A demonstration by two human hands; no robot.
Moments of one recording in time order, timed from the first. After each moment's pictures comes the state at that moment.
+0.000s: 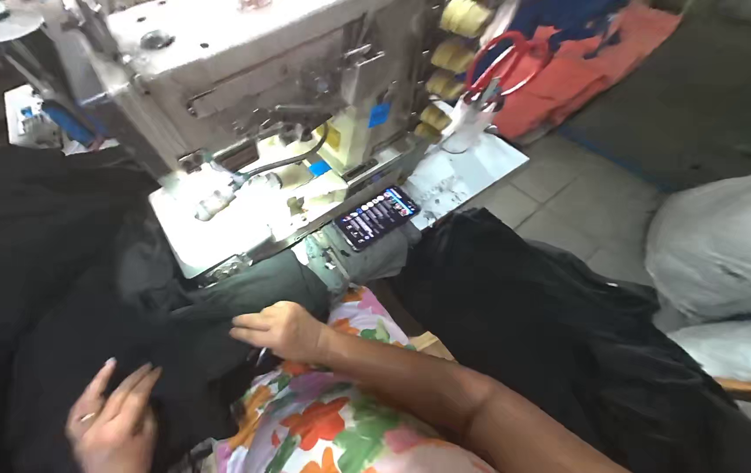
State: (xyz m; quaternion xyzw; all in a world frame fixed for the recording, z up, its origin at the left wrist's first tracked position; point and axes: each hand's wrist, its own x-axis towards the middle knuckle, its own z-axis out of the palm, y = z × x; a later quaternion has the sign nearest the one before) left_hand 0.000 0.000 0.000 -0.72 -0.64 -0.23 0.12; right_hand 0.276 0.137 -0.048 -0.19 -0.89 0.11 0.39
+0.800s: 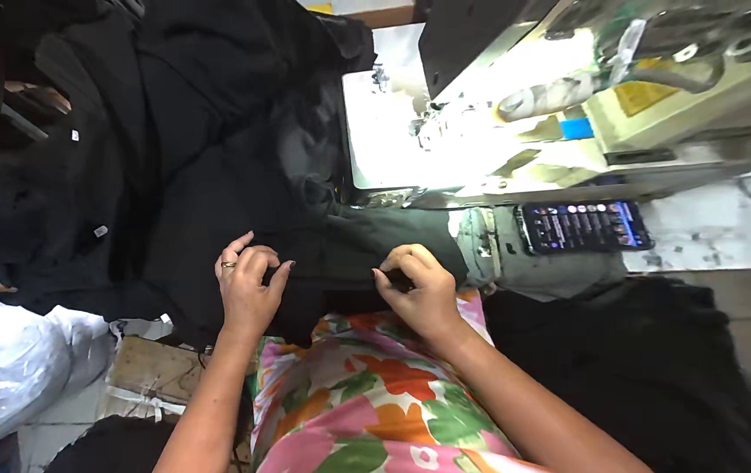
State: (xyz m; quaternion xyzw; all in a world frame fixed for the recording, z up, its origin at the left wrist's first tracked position) left_hand 0.025 0.015 -0.031 -0.57 -0.73 -0.38 0.03; right_hand 0.282 0.131 -0.045 -0.34 -0.84 0.21 0.35
